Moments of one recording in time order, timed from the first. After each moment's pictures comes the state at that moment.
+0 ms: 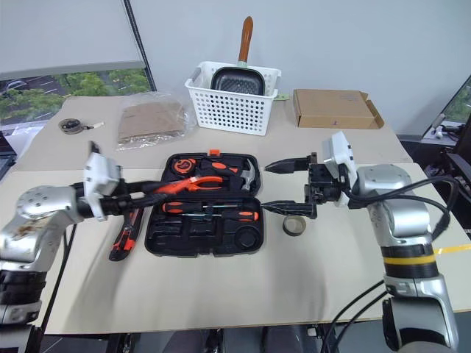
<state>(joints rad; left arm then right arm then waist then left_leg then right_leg) -0.44 0.82 -0.05 -0.02 -0.35 0.16 -1.30 -0.53 -0.68 -0.06 -0.06 0.54 0.34 1.32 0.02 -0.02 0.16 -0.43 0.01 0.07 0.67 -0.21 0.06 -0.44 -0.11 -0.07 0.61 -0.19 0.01</state>
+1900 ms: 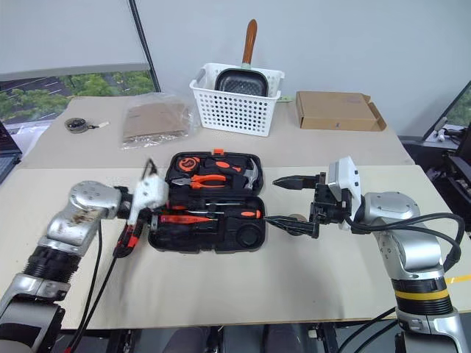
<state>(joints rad) -0.52 0.71 -0.01 0.04 -0.31 0.27 -1.27 -0.37 -0.70 -0.09 -0.19 0.57 0.33 1.21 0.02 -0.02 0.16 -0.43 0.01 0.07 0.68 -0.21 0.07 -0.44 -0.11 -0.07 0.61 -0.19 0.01</state>
